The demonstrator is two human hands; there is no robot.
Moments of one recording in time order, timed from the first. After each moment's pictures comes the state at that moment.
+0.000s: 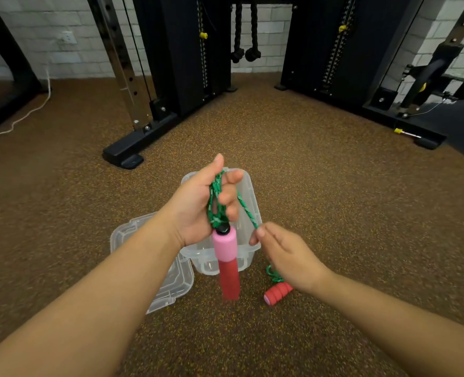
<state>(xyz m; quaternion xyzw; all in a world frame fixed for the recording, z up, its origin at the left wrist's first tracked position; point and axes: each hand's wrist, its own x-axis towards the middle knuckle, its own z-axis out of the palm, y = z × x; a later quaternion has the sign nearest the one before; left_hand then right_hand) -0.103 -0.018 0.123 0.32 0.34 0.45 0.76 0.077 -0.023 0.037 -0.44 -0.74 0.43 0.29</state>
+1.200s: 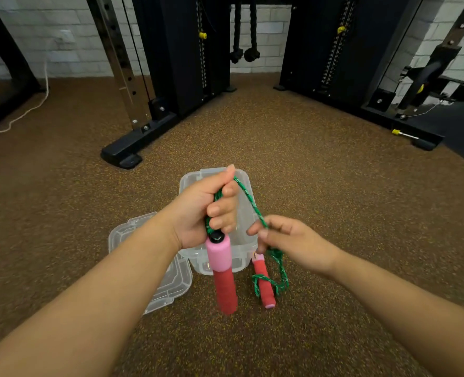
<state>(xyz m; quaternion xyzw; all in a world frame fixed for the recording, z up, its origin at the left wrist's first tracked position) -0.103 -0.019 0.122 0.36 0.34 0.41 0.76 0.092 -0.002 0.048 -0.36 -0.68 0.59 0.25</state>
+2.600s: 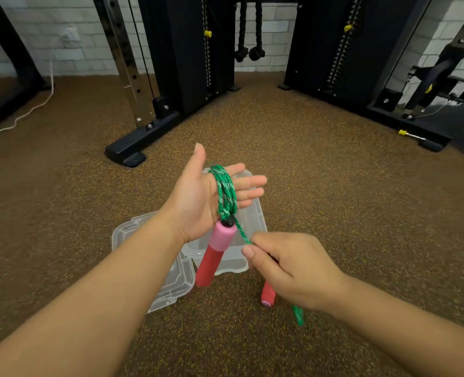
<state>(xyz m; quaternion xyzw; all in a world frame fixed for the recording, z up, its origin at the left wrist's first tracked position) -0.110 -0.006 0.116 0.35 0.39 0.47 0.71 0.075 -0.050 0.085 -0.34 -0.90 0.15 0.23</state>
